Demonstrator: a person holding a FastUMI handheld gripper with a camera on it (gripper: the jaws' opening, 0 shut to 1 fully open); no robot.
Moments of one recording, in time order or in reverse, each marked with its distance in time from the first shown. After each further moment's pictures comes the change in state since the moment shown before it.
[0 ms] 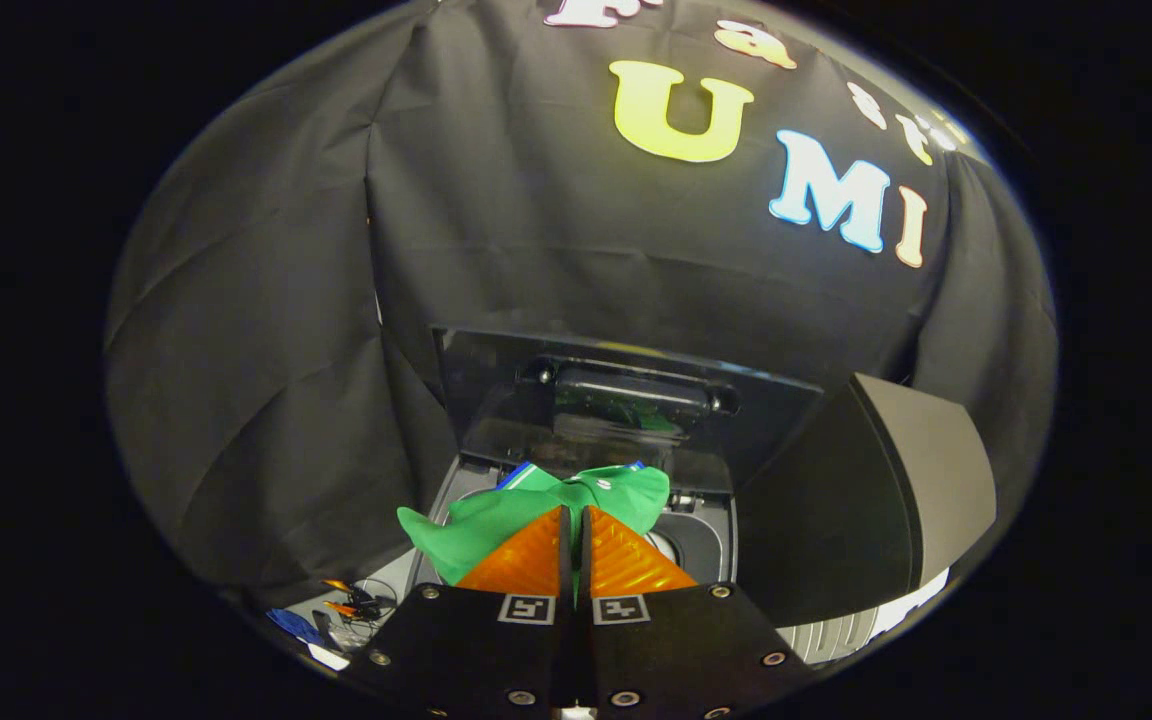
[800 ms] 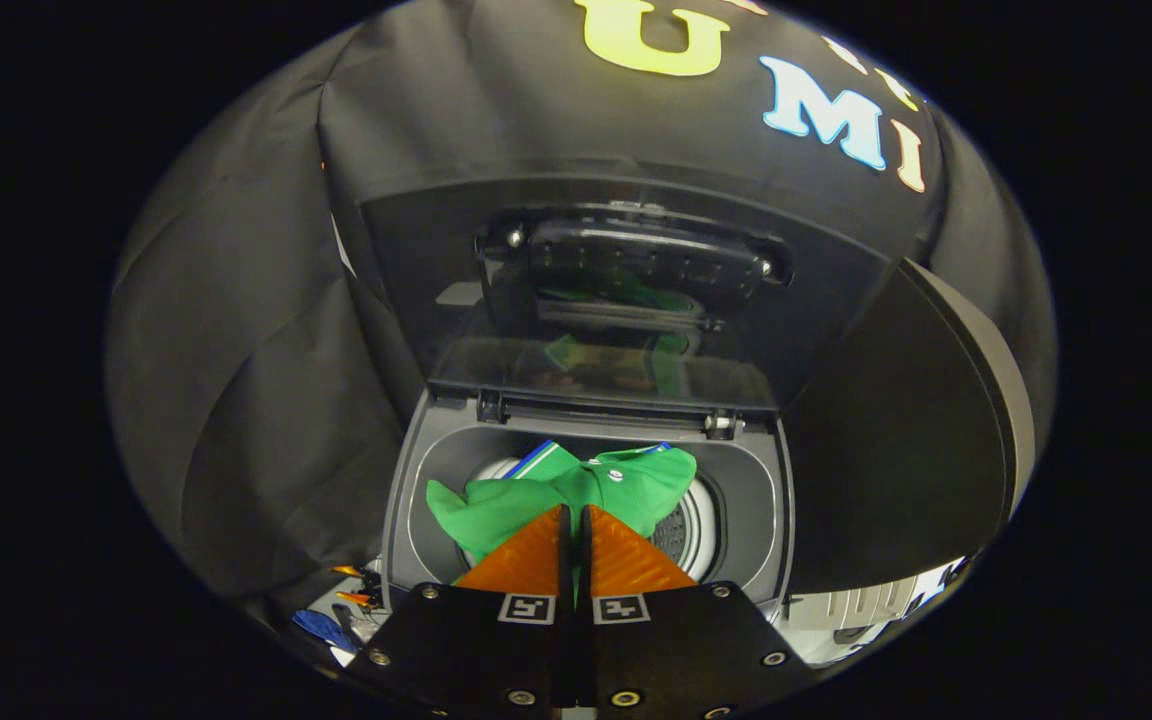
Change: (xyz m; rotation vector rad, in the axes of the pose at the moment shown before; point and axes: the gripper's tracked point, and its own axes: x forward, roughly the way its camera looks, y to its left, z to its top) arm 0.065 0.012 -0.074 0.085 0.204 -0.003
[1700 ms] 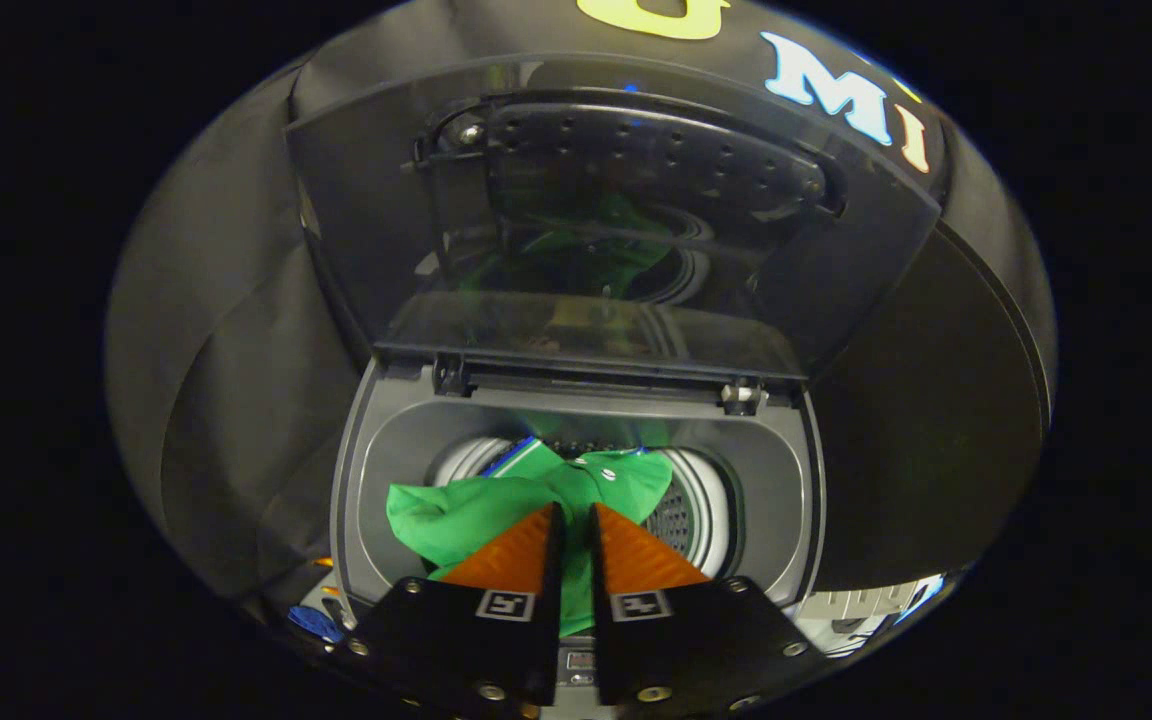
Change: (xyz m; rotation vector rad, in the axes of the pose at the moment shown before) arm 0.056 -0.007 -0.009 0.027 0.018 -0.029
